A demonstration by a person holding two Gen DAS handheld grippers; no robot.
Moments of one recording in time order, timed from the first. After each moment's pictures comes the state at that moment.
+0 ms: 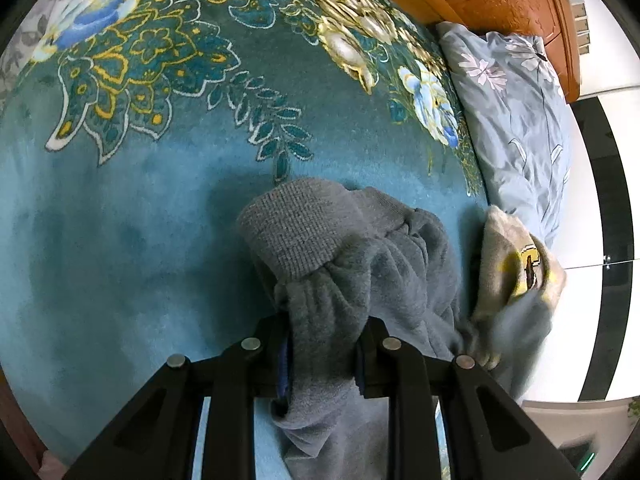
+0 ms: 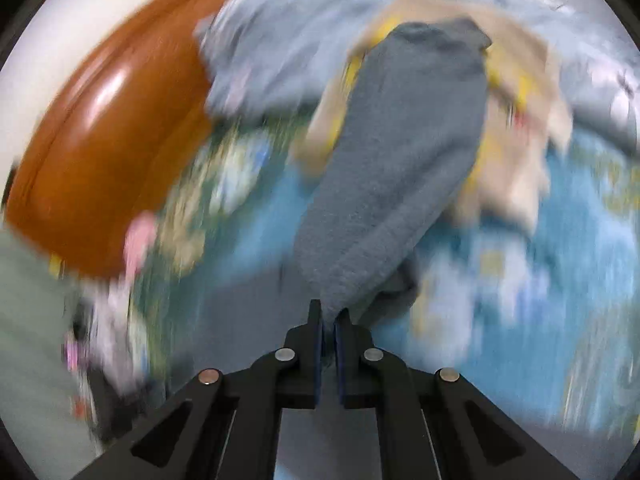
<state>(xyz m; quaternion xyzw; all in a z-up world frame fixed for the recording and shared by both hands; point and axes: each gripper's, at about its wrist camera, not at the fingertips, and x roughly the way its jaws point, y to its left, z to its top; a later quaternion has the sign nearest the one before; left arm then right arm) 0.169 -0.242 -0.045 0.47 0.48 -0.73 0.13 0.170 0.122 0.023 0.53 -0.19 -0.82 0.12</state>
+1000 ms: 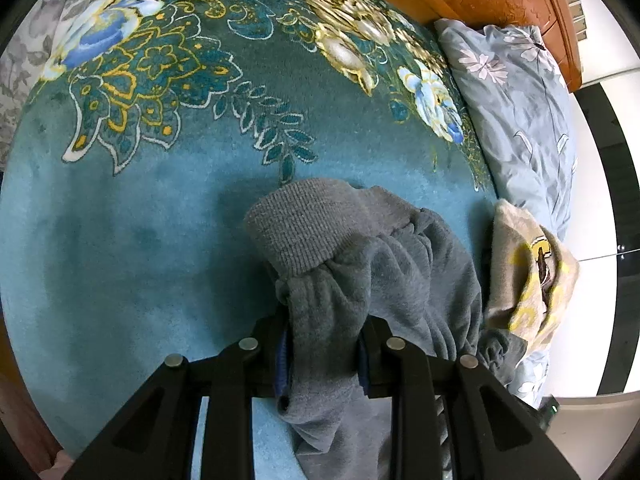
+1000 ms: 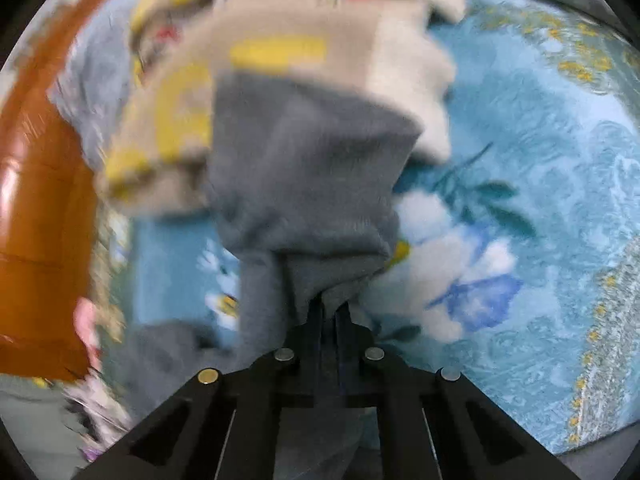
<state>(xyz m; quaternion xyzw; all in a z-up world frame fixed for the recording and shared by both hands) 0.171 -0.239 -0.034 0.48 0.44 -0.74 0.15 0.089 0.214 -0.078 0.54 -0.36 -0.76 -0.04</state>
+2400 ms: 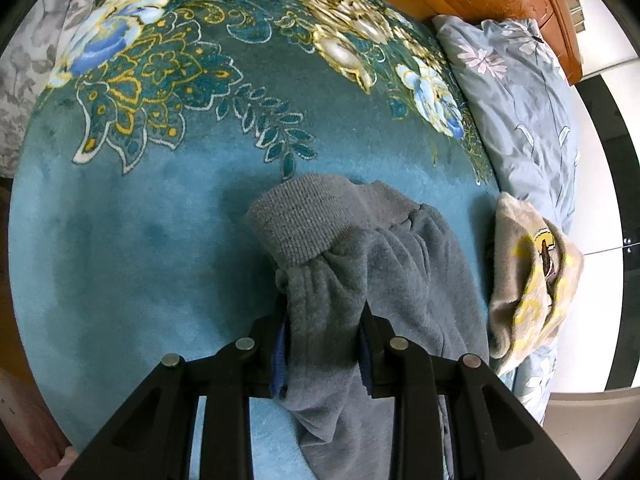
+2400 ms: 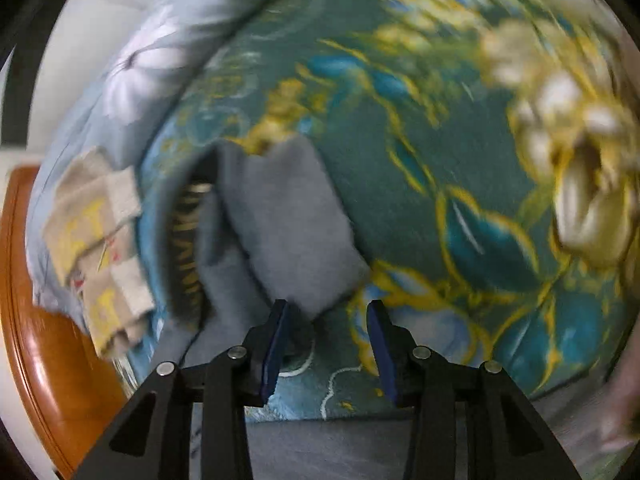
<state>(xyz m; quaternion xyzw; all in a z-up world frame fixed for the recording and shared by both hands) 0.177 -0.236 -0.026 0.49 0.43 -0.75 0.15 0.303 0.480 -0.062 0.48 -0.53 -0.66 -0.22</state>
